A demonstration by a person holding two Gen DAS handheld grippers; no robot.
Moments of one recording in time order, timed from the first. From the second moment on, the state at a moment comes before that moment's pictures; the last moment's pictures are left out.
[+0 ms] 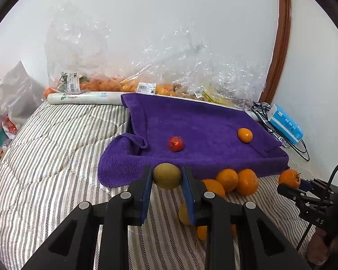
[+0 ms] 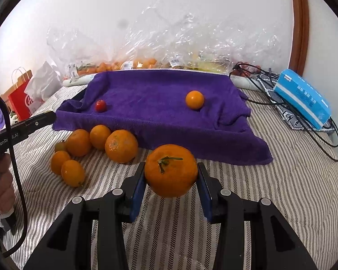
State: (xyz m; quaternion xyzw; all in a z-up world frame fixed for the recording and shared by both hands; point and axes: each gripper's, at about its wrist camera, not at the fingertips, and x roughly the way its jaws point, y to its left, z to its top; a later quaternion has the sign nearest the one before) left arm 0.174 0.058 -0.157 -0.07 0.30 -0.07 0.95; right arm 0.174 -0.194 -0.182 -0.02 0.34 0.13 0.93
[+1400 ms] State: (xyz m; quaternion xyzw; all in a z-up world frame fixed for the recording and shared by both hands) left arm 0.189 0.079 -0.118 -0.13 0.30 -0.04 0.94; right arm 0.195 -0.205 -0.112 -0.02 0.30 0.13 0.94
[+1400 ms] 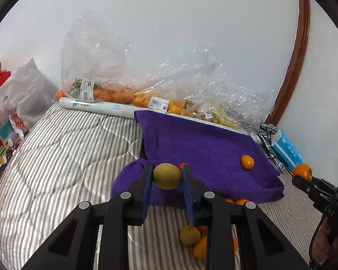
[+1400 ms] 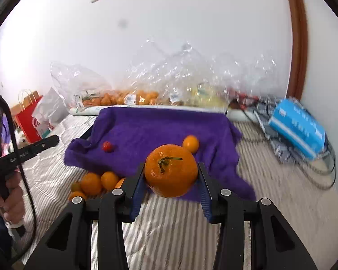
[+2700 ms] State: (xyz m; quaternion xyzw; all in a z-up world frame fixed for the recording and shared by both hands) left arm 0.280 0.066 -0.163 -0.15 0.33 0.00 0.93; right arm 0.297 -0.224 -0.169 0.03 0.34 0.15 0.93
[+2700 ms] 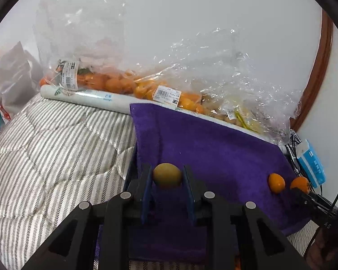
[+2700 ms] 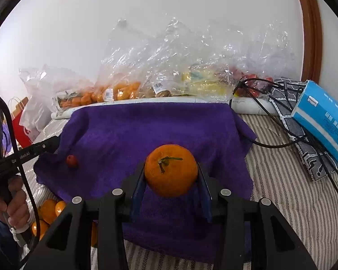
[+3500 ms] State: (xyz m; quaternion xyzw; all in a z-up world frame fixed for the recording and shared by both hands) left arm 0.286 0.059 -0.172 -0.14 0.35 -0.02 0.92; right arm 0.297 -0.218 -0.171 0.01 0.34 0.15 0.93
